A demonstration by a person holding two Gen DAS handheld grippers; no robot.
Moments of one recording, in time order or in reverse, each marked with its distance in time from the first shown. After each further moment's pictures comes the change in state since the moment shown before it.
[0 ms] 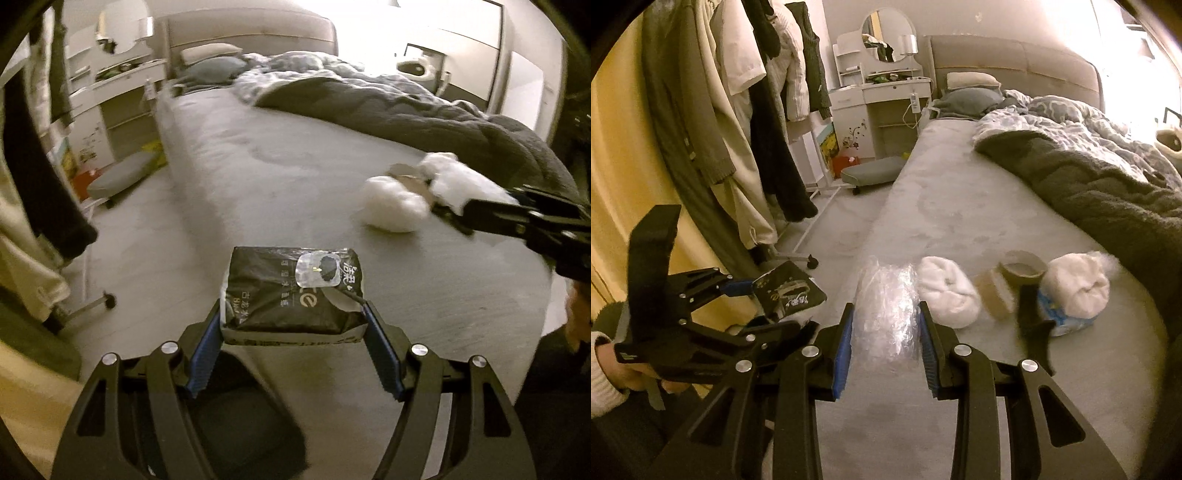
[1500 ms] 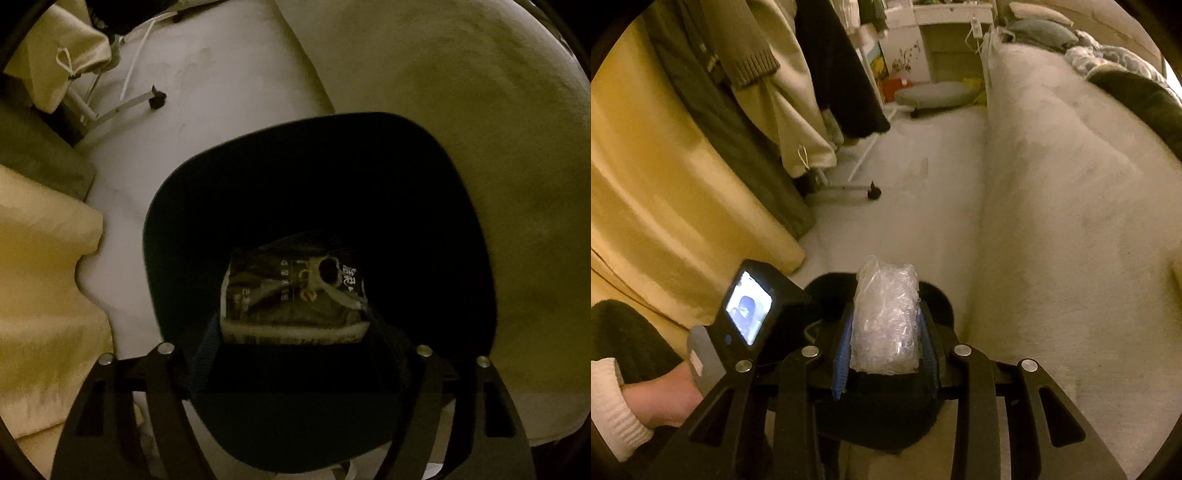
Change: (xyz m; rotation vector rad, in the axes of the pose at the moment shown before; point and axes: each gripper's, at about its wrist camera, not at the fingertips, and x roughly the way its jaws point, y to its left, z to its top) left arm 0.089 0.141 -0.172 -0.320 0.559 0.112; right arm 0.159 0.152 -0.017 -0.023 0.314 0.147
